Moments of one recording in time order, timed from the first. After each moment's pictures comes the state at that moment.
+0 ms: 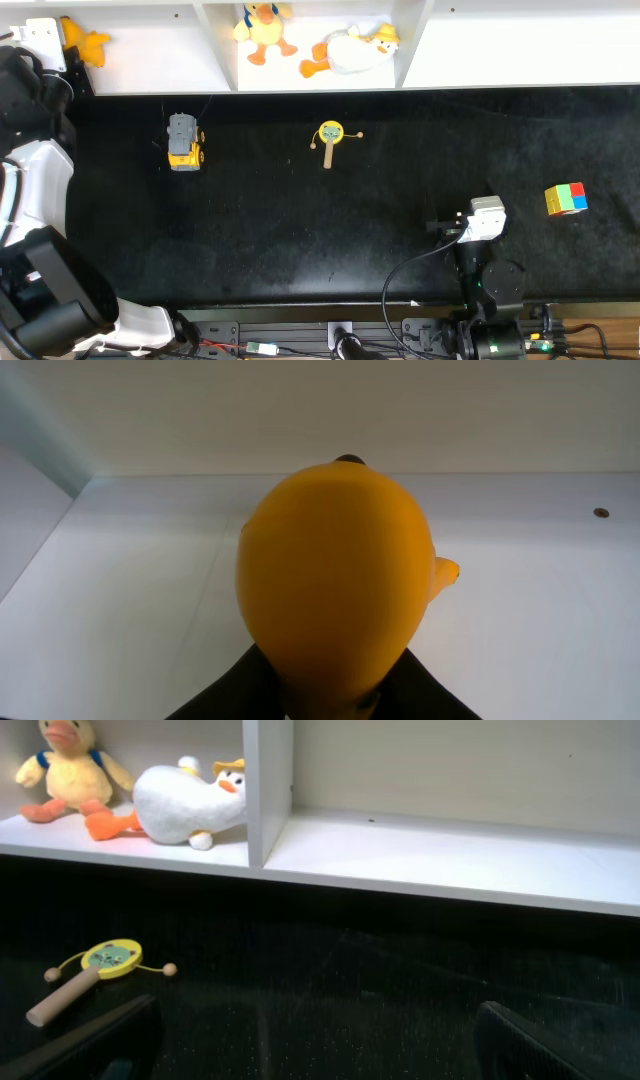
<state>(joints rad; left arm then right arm) 0.42 1.69 1.17 0.08 0.20 0.24 0.11 0.01 0.07 -0.16 0.00 -0.04</state>
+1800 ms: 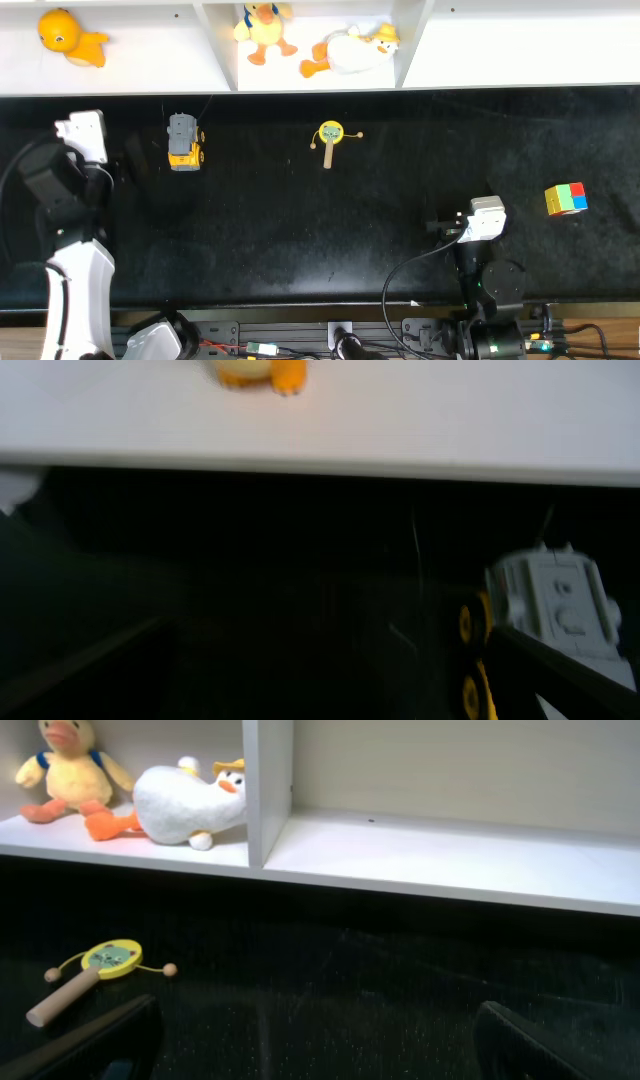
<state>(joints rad) 0.43 1.17 0.60 -0.02 0.22 0.23 0.11 0.01 0.07 -0.16 0.00 -0.04</state>
